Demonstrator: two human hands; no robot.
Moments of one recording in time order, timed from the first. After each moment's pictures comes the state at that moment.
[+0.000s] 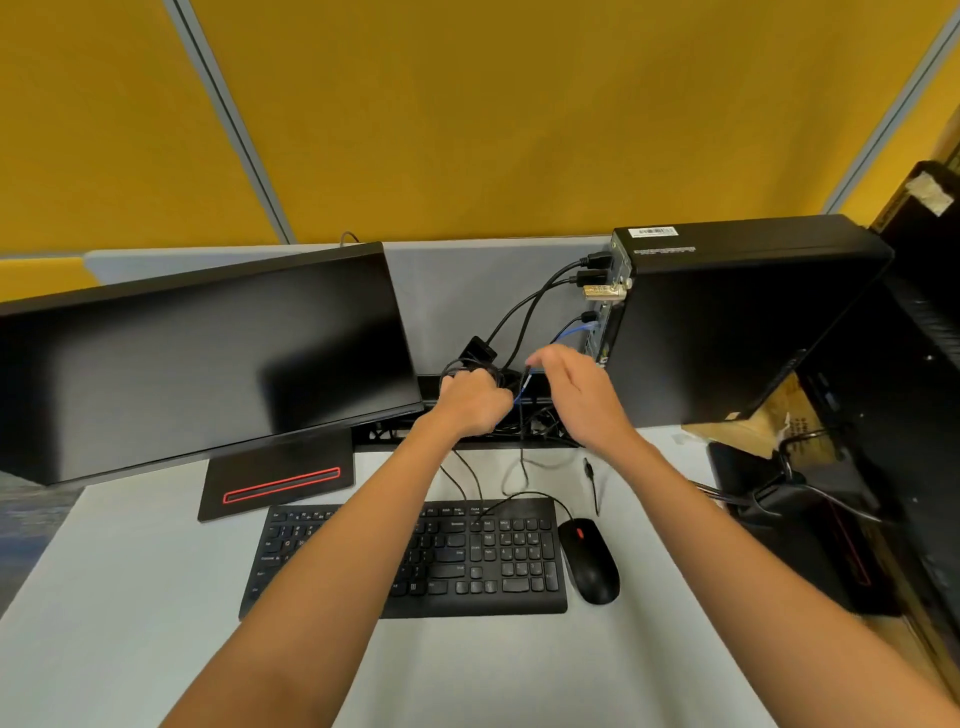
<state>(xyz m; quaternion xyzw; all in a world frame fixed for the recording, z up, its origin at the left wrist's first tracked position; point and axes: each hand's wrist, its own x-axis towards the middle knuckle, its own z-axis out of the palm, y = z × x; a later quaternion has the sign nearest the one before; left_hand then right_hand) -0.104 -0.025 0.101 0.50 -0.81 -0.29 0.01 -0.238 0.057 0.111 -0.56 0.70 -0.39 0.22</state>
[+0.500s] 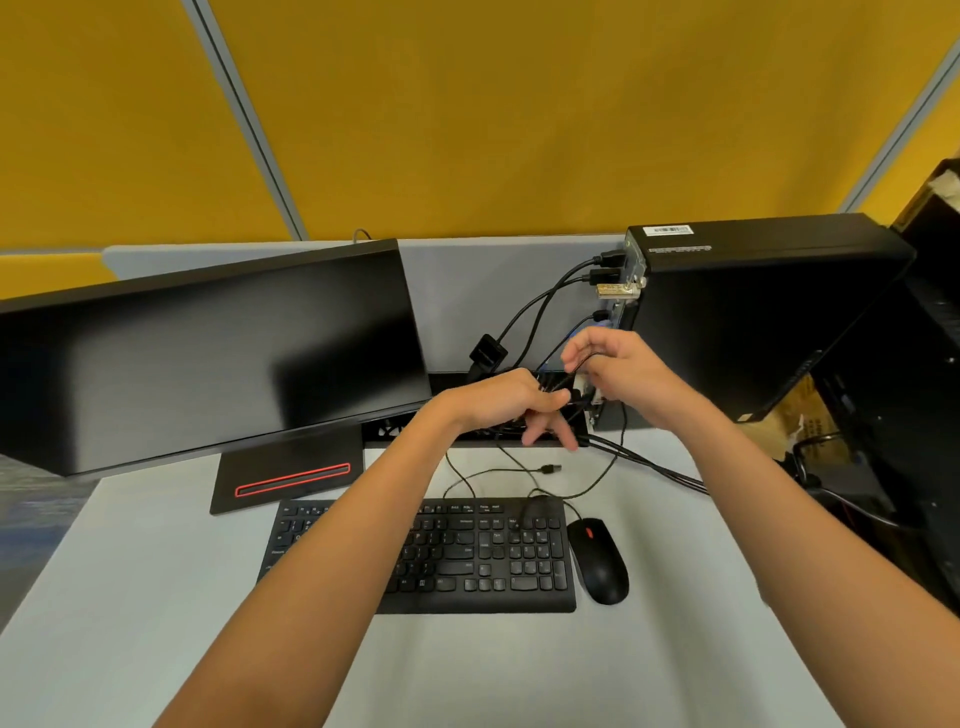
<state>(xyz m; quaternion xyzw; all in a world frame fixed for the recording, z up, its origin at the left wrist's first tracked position) -0.101 -0.011 0.140 0.25 -0.79 -0.55 -0.08 -0.274 0.051 0.140 -0.50 0.66 -0.38 0.41</state>
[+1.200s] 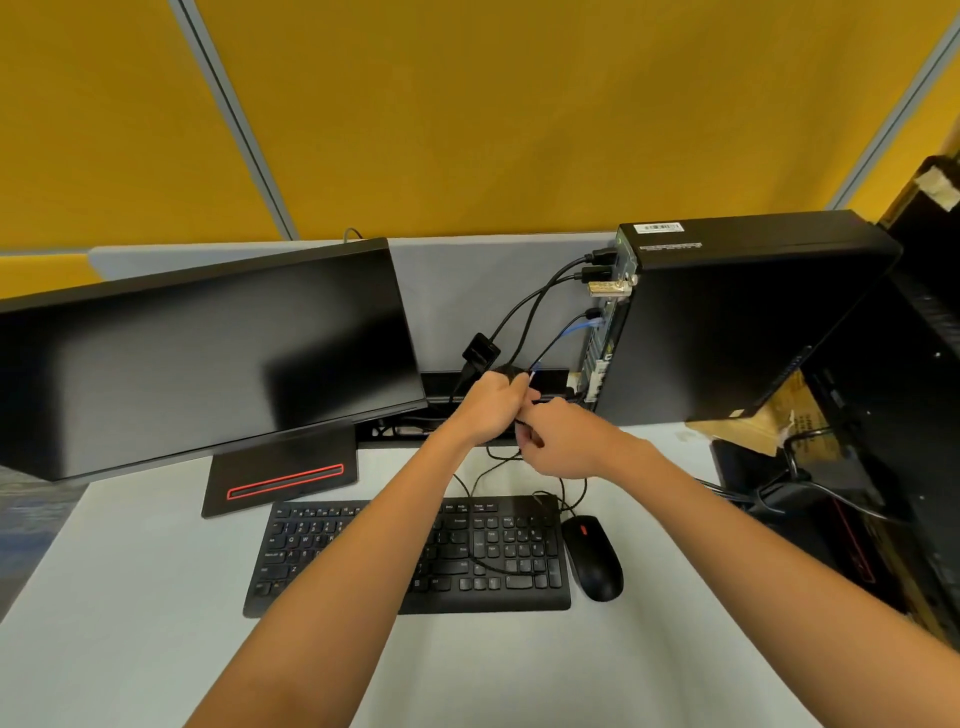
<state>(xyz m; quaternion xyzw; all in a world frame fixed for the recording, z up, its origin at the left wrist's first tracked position) -0.111 -0.013 0.088 0.45 -0.71 -0.52 0.15 -0.223 0.067 0.106 -0.74 0.63 -0.07 0.24</state>
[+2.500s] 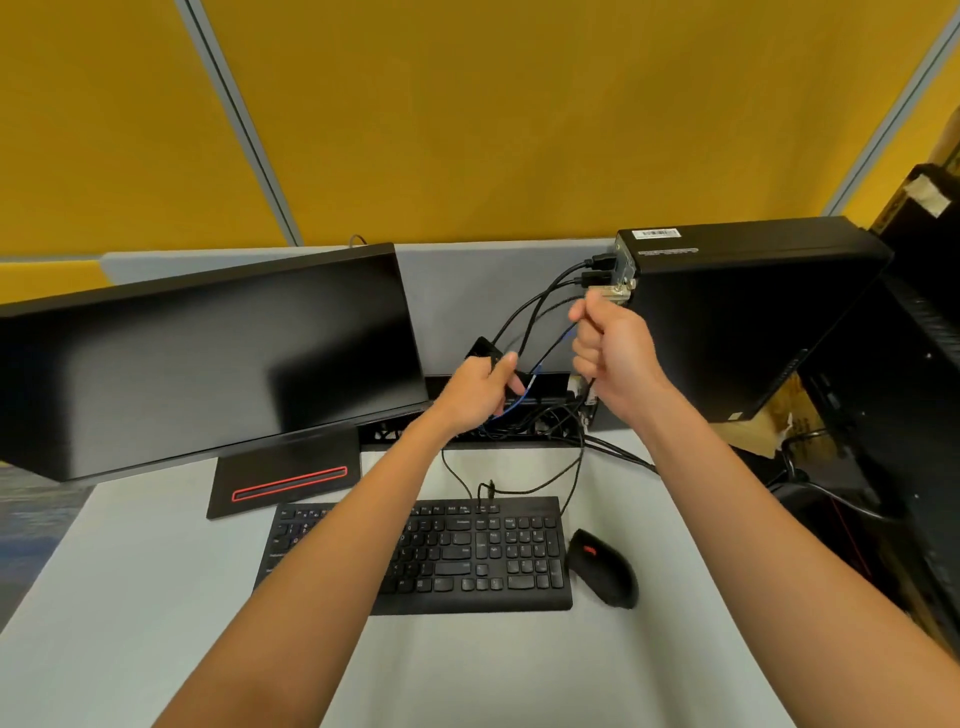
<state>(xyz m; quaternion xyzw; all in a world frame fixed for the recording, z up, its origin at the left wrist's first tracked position) -0.090 -0.021 0.109 0.44 -0.76 -0.45 0.18 -0.249 0.049 0.159 -0.33 0.53 -0.63 0.46</state>
